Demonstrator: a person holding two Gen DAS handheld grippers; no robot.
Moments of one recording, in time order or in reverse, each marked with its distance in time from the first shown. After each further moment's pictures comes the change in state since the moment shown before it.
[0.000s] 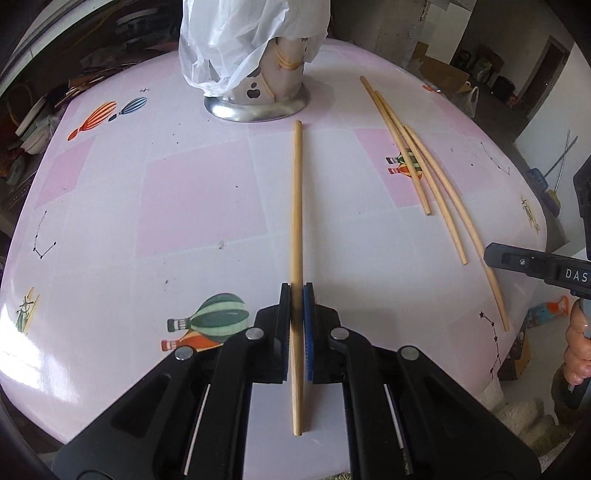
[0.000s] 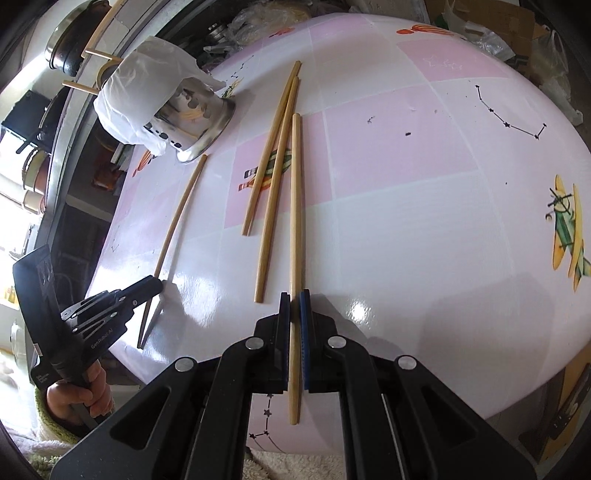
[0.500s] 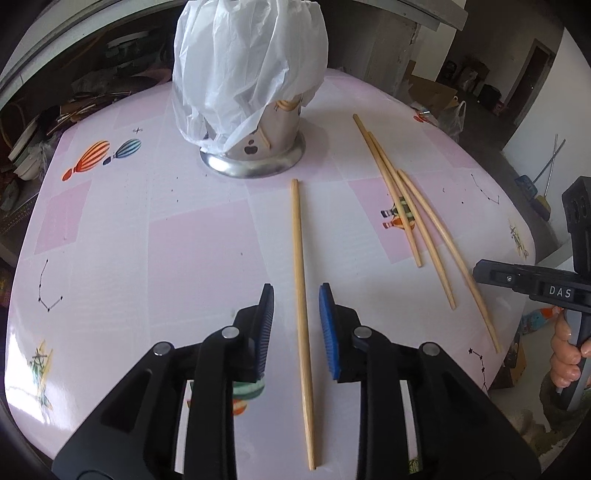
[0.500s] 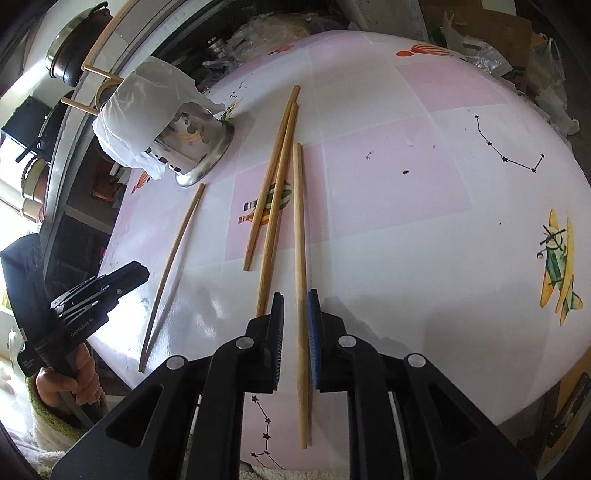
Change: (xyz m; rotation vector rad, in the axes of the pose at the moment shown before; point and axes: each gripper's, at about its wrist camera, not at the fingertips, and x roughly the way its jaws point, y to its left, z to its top) left arm -0.012 0.004 0.045 0.040 -0.074 -0.036; right arm -0.009 -0.001 0.023 -0.004 -0.050 -0.009
